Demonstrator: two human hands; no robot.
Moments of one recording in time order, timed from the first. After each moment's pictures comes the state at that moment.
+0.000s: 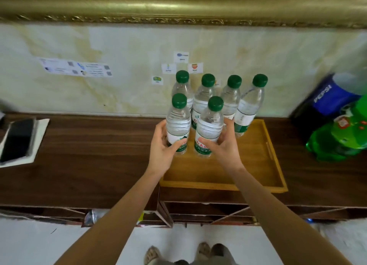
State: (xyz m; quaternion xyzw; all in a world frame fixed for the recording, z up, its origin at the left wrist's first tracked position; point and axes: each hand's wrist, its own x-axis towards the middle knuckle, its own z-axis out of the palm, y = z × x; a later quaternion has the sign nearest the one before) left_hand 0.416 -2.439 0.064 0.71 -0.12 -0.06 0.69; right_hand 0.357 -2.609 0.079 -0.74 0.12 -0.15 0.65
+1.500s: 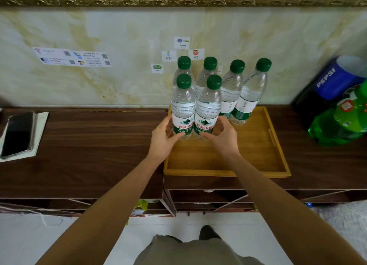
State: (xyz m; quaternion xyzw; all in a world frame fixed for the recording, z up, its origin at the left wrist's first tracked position) left_hand 0.435 -2.427 0.040 0.80 -0.18 -0.07 0.56; right_hand 0.371 -2.608 0.043 -0.83 0.23 -0.12 0.49
